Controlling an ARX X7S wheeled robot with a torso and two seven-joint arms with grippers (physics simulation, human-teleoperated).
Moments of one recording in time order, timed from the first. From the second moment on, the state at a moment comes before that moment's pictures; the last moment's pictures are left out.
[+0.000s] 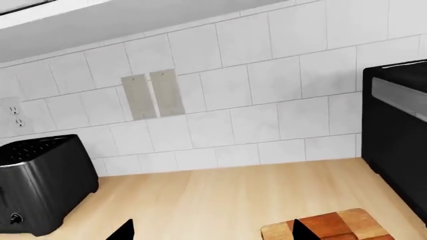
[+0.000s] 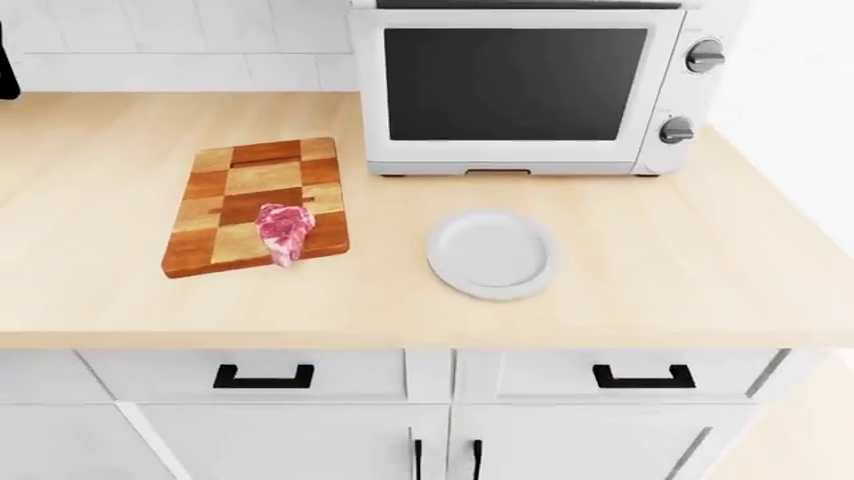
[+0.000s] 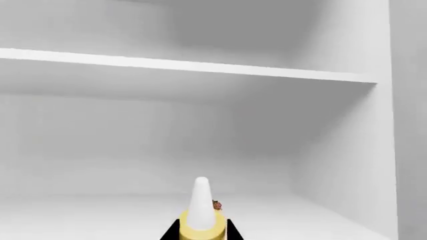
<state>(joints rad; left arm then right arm) -1.33 -0.83 0.17 -0.12 -0.49 -1.09 0.15 2.35 0.00 -0.05 1.12 -0.05 0.81 0.07</state>
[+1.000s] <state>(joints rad) -1.08 -0.82 -0.01 0.13 -0.62 -1.10 0.09 2.35 0.11 0.00 1.27 0.01 0.65 -0.20</state>
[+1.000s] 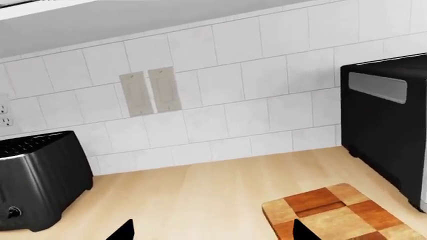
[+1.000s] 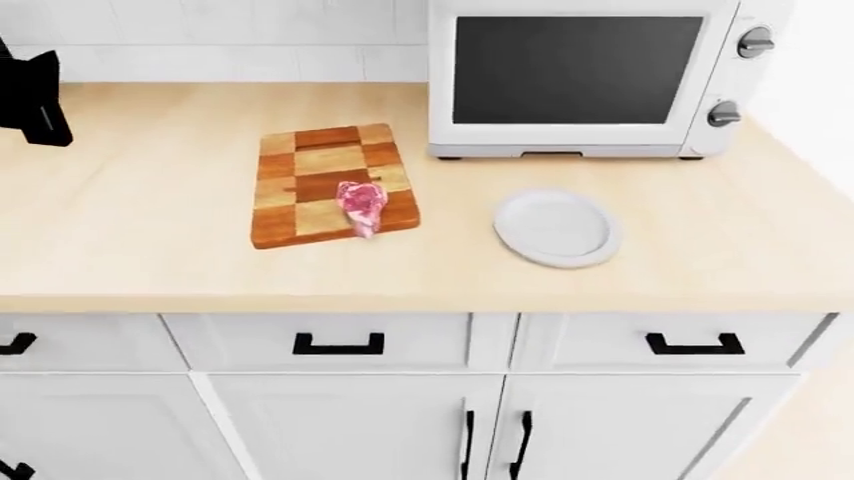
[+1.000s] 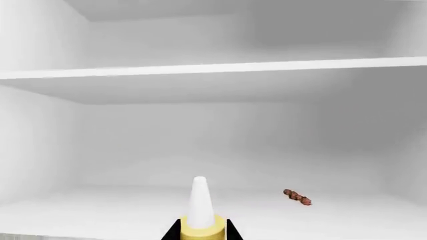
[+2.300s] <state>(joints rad) -1.05 -0.83 -0.03 0.16 -0.65 -1.12 0.08 2.18 0.11 0.01 0.89 0.09 0.87 -0.27</state>
